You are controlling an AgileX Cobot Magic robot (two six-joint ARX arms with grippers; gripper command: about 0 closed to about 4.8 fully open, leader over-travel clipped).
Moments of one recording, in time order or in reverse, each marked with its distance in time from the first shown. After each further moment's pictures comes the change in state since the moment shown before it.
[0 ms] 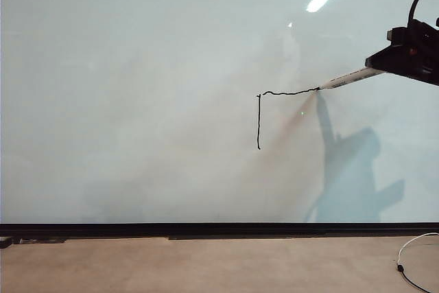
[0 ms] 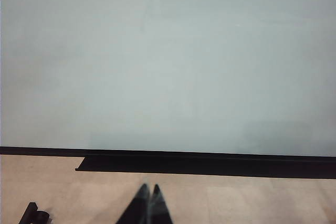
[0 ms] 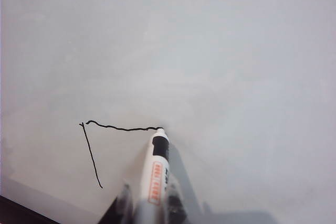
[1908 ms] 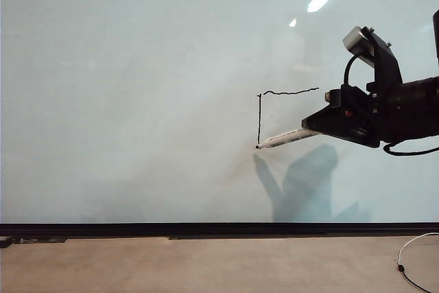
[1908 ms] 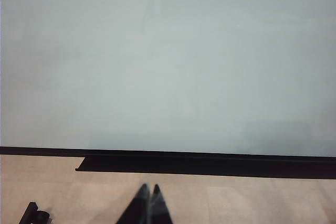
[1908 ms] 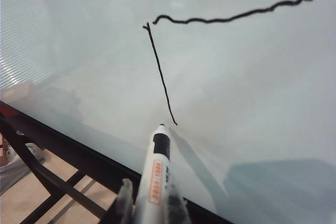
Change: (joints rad) left arm 0.000 0.000 0.000 0.000 0.000 0.000; right arm 0.196 0.348 0.089 0.084 -0.029 0.039
